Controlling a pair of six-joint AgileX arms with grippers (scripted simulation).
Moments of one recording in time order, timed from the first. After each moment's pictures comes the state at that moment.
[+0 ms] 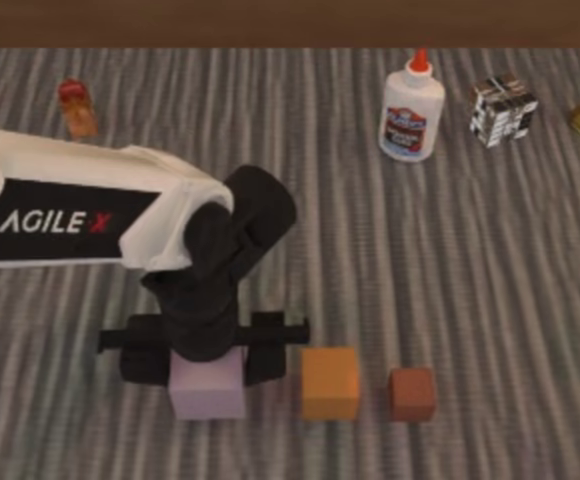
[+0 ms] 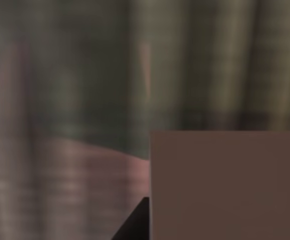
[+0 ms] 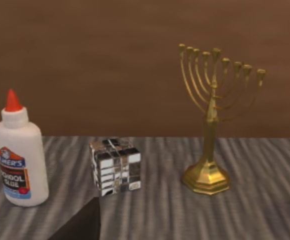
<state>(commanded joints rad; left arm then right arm) -0.67 1.90 1.09 -0.75 -0.01 -0.68 0.01 0.00 0.00 0.00 0.00 0.00</state>
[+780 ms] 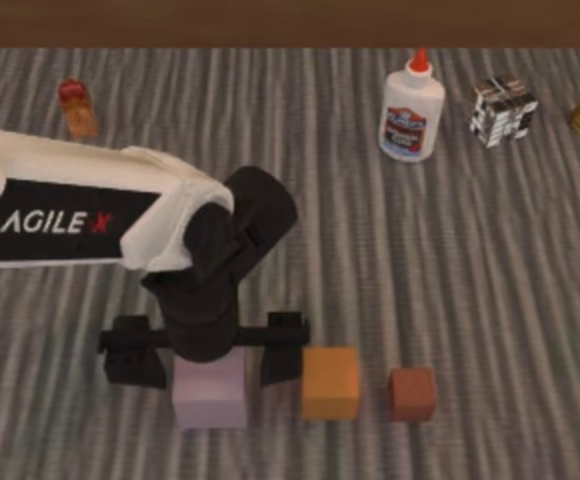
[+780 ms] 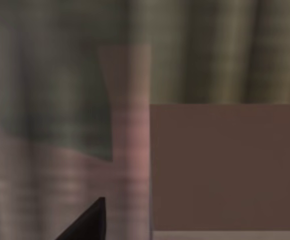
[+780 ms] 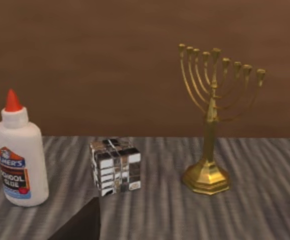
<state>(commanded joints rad) -0.67 1.90 1.09 -0.75 -0.01 -0.68 0.01 0.00 0.00 0.00 0.00 0.00</state>
